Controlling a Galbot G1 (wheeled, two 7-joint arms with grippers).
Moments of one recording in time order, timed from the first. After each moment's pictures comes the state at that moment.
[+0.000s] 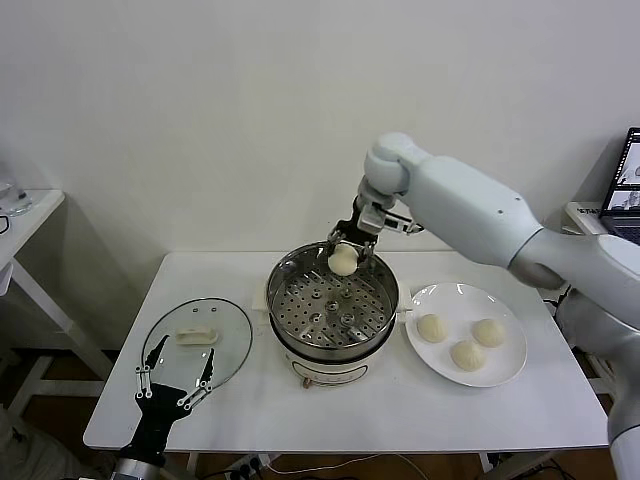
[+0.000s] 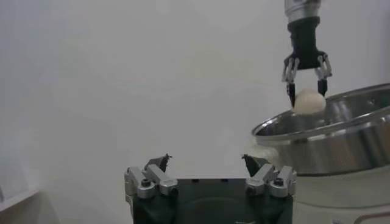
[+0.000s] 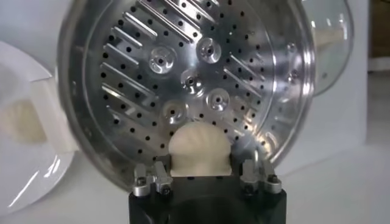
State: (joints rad) left arm 1.74 -1.24 -0.59 -2.06 0.07 -0.30 -0.06; right arm 0.34 1.26 -0.85 0.96 -0.36 0.73 -1.26
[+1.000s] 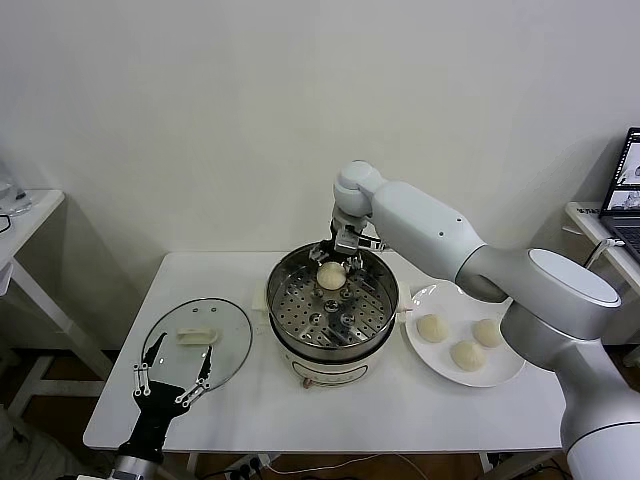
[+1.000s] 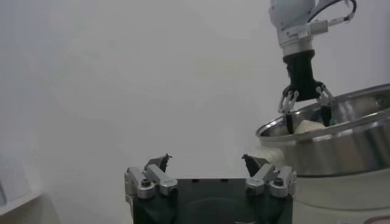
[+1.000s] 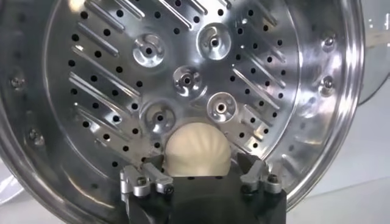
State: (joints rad) left arm 1.73 -1.23 -0.60 -2.04 0.07 -0.31 -0.07; right arm 0.30 1.33 -0.82 0.89 -0.46 0.77 -1.21
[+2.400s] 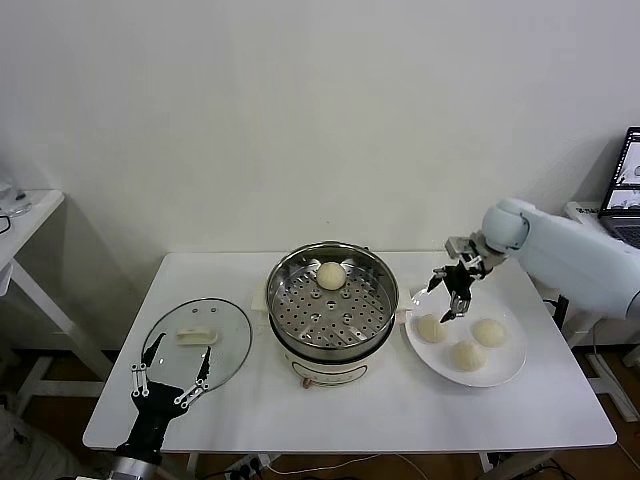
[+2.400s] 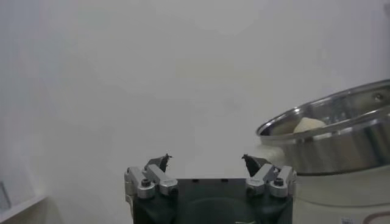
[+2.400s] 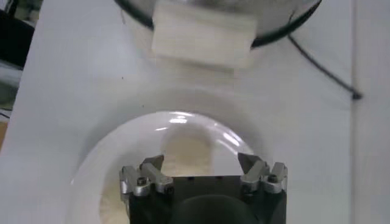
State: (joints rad) left arm 1.75 -1.24 -0.60 -2.06 0.09 -0.29 -0.07; right arm 0.26 0.84 -1.14 0.96 0.25 -0.04 -1.13
